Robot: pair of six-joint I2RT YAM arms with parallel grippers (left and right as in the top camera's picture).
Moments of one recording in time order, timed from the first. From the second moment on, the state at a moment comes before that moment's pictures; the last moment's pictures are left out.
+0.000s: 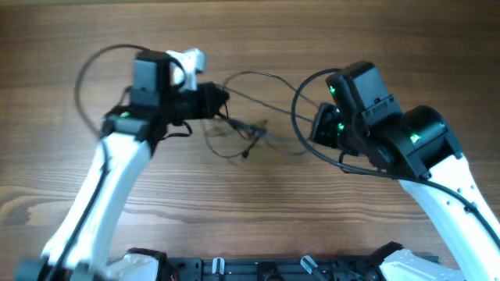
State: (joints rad) left arm -0.18 1.37 1.12 -0.50 0.58 -0.39; right arm 0.52 1.32 1.50 -1.29 0.08 0.81
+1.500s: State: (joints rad) left arm -0.04 1.21 1.15 -0.50 0.58 -0.62; right arm 0.57 1.51 1.47 -0.76 -0.58 0.52
